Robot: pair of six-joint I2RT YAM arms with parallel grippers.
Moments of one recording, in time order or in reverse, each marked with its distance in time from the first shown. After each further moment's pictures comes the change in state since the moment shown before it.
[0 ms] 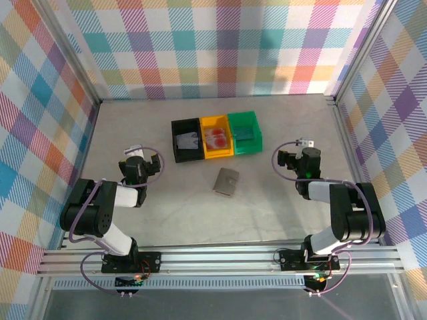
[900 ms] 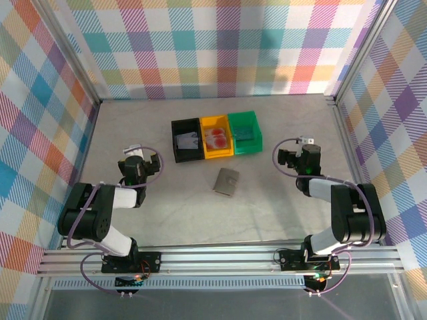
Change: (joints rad) left arm 0.000 -0.074 0.004 -0.077 0.004 0.001; right arm 0.000 -0.036 0.056 -0.132 0.013 0.006
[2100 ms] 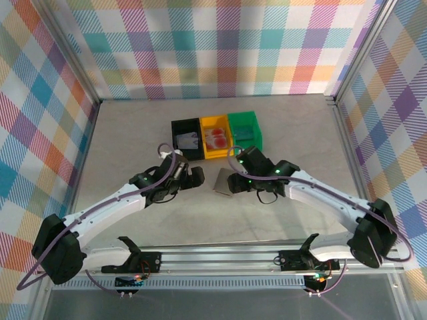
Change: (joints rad) left arm -0.614 -0.314 0.409 -1.183 0.106 -0.658; right arm 0.766 -0.124 0.497 -1.157 -0.020 0.401
